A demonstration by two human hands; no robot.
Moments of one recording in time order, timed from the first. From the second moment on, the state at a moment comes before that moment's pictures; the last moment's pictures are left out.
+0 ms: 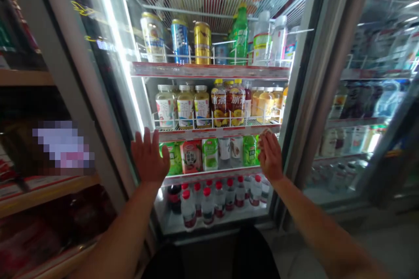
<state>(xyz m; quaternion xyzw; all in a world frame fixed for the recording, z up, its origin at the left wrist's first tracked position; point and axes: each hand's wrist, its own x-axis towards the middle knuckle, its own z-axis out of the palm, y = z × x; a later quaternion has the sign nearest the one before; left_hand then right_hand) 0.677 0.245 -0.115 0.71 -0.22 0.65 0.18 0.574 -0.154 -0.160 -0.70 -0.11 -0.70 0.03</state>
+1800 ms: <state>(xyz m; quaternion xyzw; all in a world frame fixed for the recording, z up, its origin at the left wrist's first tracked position) 0.661 0.176 -0.105 0.66 -0.30 0.68 0.11 0.615 0.031 -0.057 -0.73 -0.21 -0.64 0.06</state>
